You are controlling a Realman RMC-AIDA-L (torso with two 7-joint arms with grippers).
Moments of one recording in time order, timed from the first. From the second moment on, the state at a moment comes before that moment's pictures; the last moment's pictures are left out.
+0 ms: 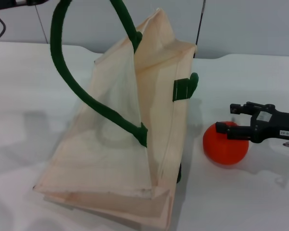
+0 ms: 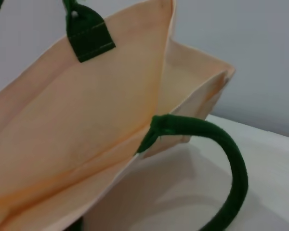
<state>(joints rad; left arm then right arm) -0.93 -1.85 2.86 -0.68 -0.64 2.02 -1.74 0.74 1.99 -0.04 -0.32 0.57 1.44 -1.94</state>
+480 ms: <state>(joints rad) -0.92 -1.86 2.86 -0.68 -0.64 2.00 -1.74 0.75 2.01 -0.20 -0.32 0.57 1.32 -1.89</state>
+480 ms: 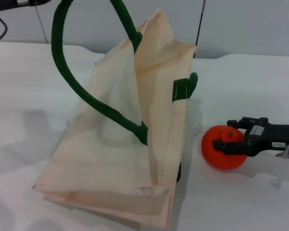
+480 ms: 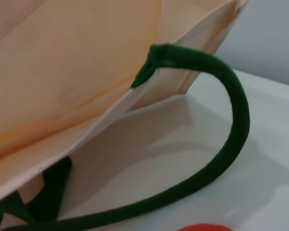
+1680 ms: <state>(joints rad) -0.92 -1.86 2.86 -0.68 -0.64 2.00 -1.74 0.75 2.01 -0.27 -0.38 0.68 1.34 -1.94</state>
